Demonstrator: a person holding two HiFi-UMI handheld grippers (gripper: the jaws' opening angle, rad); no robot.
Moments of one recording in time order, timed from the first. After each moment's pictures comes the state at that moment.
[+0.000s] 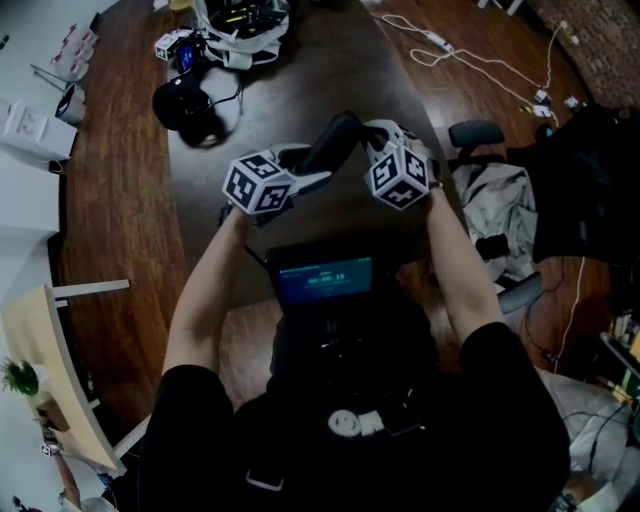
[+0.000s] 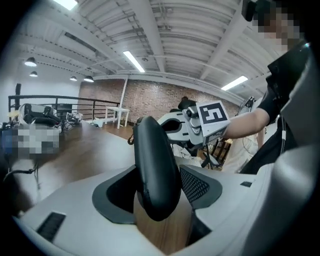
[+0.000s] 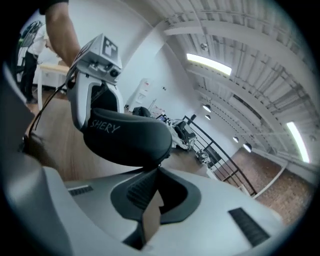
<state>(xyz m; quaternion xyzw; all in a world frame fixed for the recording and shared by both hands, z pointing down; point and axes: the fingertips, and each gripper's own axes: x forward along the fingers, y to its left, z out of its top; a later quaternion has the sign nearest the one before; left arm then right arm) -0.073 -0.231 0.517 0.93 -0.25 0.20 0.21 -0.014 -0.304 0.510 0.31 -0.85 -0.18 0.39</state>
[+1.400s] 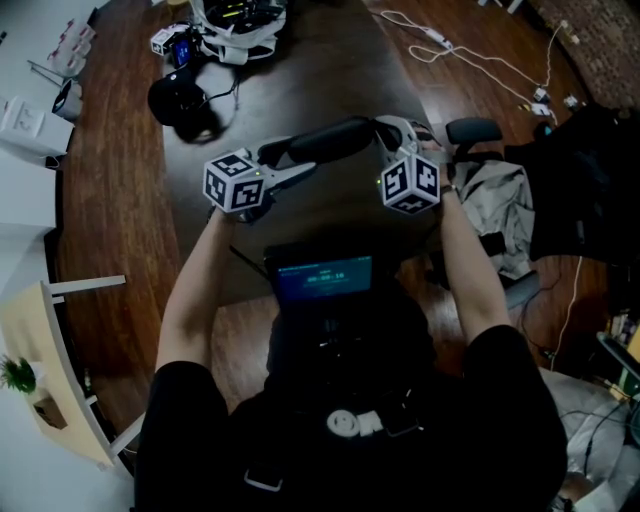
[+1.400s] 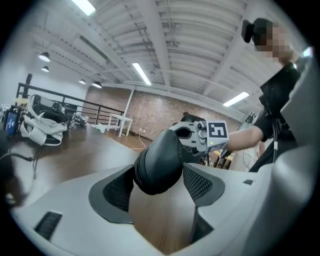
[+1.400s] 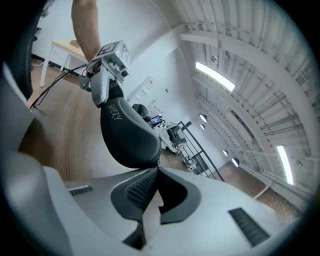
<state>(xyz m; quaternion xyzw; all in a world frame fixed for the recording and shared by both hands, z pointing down) -0.100 -0.238 0.510 0.93 -0.26 0.11 0.23 0.013 -0.299 0.484 0.32 -0.81 -0.28 0.40</state>
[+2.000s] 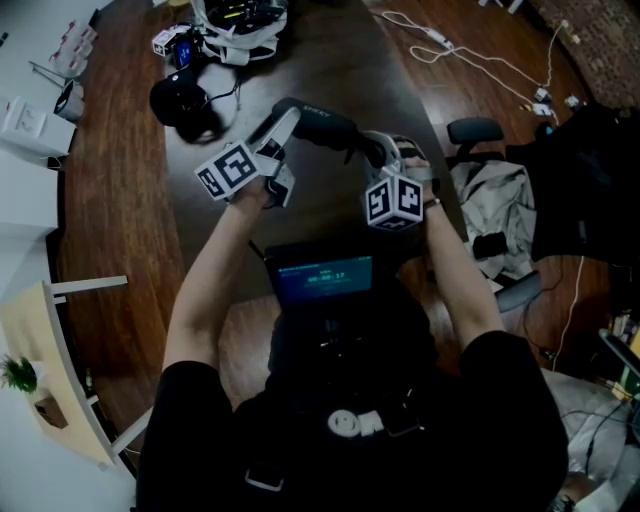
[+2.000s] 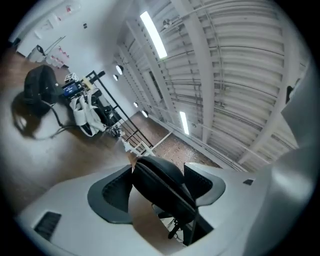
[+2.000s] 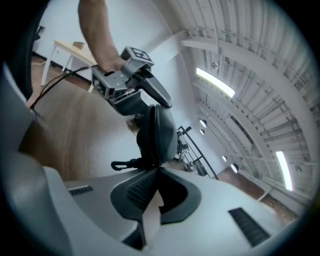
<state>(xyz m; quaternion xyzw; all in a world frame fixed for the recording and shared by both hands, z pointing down) -0.153 -0.304 0.456 0.78 -0.42 -0.23 0.39 -0.015 -0.269 0.495 0.33 -0.82 -0.30 0.37</state>
